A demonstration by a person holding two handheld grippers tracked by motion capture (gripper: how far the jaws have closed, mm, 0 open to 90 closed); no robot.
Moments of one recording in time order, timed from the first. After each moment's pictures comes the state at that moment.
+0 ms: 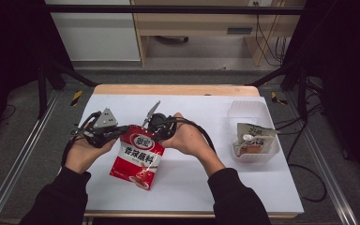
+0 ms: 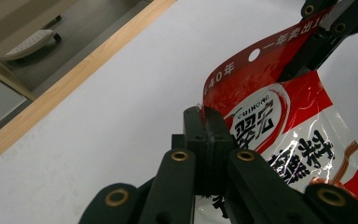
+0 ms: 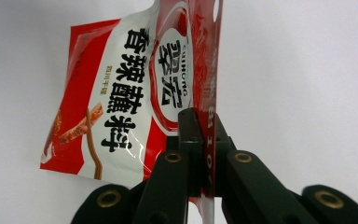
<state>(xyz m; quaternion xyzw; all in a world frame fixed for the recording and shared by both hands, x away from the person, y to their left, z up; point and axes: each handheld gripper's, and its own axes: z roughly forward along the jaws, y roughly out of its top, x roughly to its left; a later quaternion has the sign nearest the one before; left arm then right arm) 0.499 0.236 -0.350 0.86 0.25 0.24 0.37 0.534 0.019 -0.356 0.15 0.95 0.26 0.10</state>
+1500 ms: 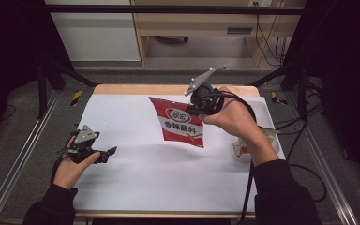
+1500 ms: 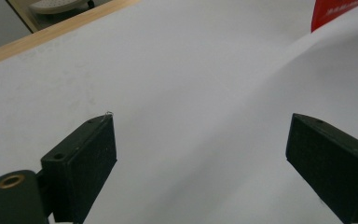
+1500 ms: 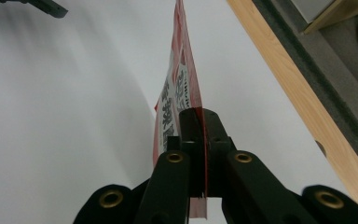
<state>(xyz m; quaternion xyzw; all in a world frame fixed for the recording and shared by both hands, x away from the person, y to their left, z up) 0.493 0.304 -0.430 0.81 0.36 0.24 0.39 0.537 -0.094 -0.261 0.19 0.92 0.30 0.17</state>
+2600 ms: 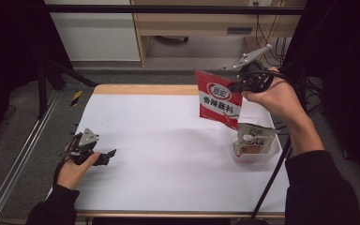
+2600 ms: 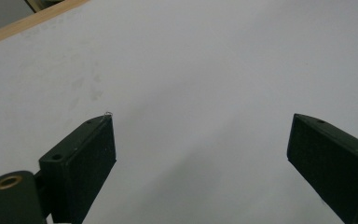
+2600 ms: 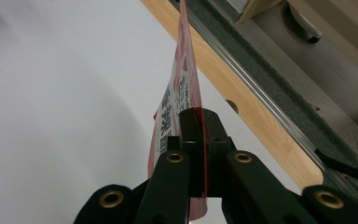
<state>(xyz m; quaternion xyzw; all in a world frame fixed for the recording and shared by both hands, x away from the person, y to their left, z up) 0.496 0.307 -0.448 0.82 0.37 0.25 0.36 0.566 -0.205 -0.224 0.28 0.88 0.31 0.23</state>
